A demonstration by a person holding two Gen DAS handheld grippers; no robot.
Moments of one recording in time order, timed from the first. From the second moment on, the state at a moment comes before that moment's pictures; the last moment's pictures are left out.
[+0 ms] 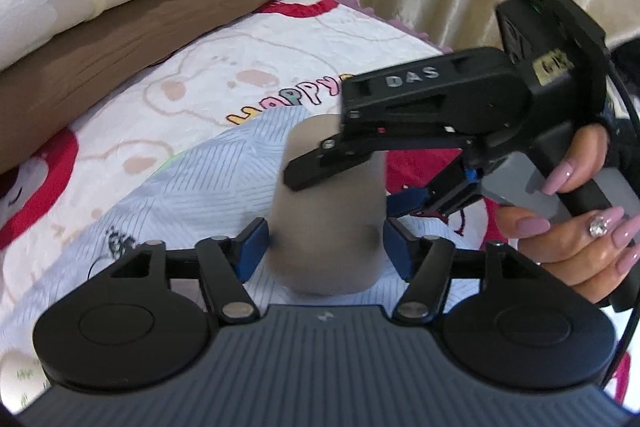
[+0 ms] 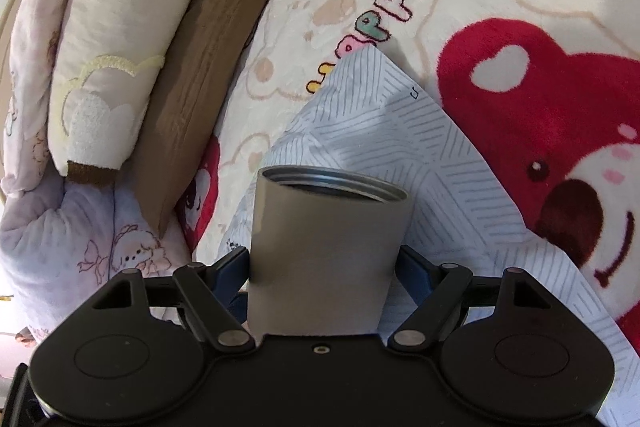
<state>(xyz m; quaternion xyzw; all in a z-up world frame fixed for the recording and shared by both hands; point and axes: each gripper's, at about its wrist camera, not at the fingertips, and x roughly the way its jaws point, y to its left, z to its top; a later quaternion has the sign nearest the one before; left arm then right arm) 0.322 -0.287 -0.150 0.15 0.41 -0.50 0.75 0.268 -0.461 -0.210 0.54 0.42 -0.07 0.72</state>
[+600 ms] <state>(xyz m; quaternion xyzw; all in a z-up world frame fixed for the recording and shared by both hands) 0.296 -0.269 -0.141 0.11 0.49 -0.46 0.73 0.255 -0.442 -0.201 0.51 0.49 -0.08 0.70</state>
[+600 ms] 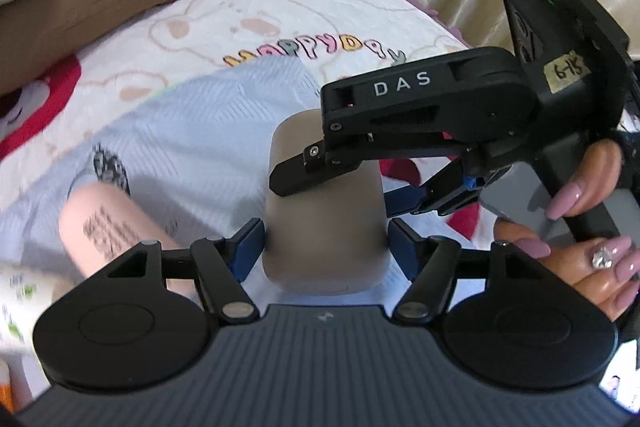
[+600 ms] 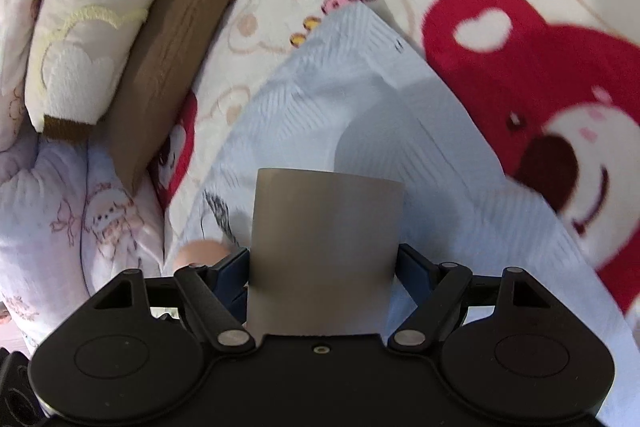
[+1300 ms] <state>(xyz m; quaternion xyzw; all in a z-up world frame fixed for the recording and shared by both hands) 0.207 -0.150 -0.107 0.11 0.47 -0.40 0.78 0.189 -0.342 -0.184 0.48 0.49 0.03 0.73</state>
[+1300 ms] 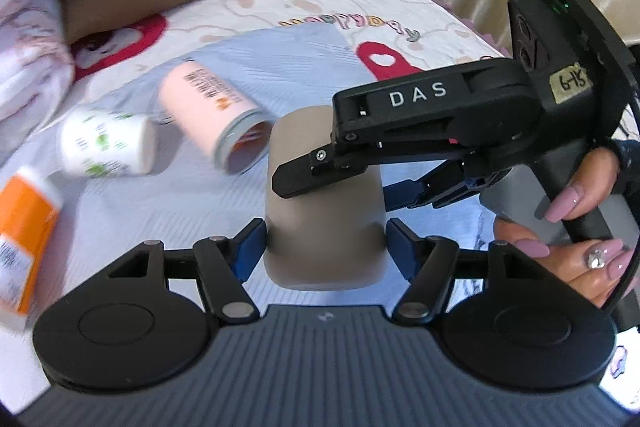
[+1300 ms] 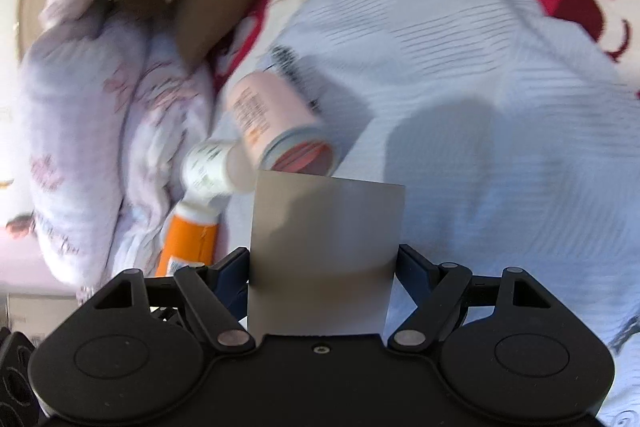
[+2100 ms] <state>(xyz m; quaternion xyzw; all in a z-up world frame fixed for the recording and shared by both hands) 0.176 -0.055 -0.132 0.03 0.32 -0.35 0.88 0.173 -0.227 -0.153 0.18 0.27 0.14 0.94</state>
